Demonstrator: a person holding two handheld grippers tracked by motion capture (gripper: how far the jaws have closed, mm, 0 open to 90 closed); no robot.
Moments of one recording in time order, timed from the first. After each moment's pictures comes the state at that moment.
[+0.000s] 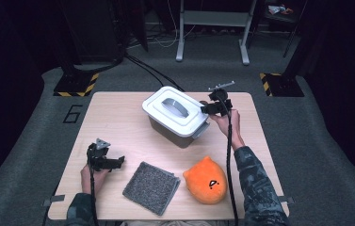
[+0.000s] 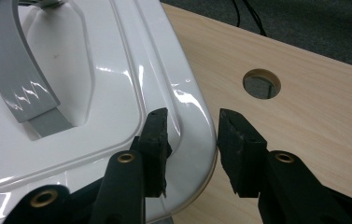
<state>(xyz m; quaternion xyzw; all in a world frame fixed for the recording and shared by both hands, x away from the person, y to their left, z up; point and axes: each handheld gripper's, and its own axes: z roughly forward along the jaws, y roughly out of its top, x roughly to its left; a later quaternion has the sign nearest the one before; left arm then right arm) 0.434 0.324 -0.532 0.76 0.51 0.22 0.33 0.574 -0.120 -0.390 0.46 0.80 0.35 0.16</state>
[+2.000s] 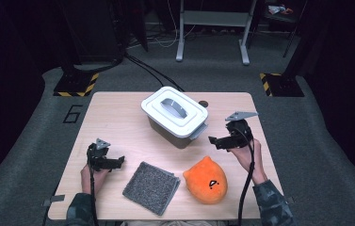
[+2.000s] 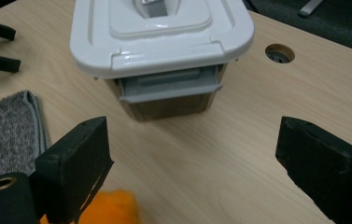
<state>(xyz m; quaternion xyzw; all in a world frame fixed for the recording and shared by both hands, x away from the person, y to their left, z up) 0.434 0.324 -0.531 0.76 0.51 0.22 0.33 0.432 -0.161 -0.384 0.40 0.82 0.38 0.17</state>
